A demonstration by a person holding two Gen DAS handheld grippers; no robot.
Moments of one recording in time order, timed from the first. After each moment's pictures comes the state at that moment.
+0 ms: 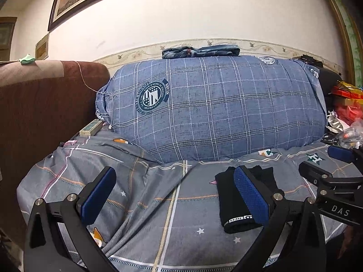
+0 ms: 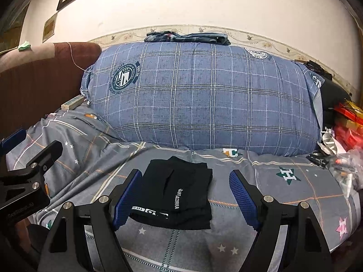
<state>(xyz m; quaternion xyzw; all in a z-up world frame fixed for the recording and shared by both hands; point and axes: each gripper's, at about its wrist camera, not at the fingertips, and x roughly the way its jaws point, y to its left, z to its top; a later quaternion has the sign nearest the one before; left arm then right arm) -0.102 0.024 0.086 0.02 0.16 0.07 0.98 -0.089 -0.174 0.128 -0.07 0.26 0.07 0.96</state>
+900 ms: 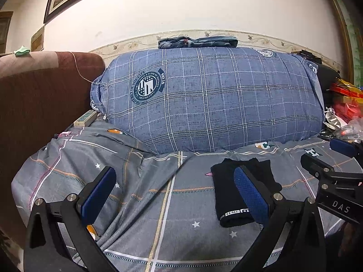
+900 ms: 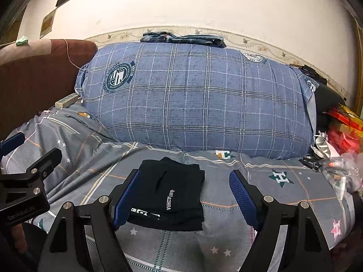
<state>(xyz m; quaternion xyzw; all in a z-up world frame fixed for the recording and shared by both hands) -0.093 0.024 0.078 0.01 0.19 0.05 0.98 -0.089 -0.174 0.124 -0.08 0.25 0.05 0.96</state>
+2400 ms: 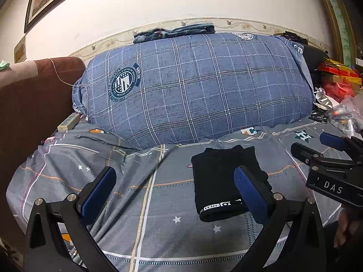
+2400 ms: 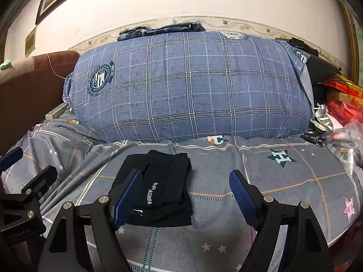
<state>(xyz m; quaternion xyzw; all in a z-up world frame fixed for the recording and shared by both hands) -0.082 -0.024 0.070 0.05 0.22 0.02 0.97 -0.070 -0.228 0.099 -0.01 0.27 0.04 0.96</state>
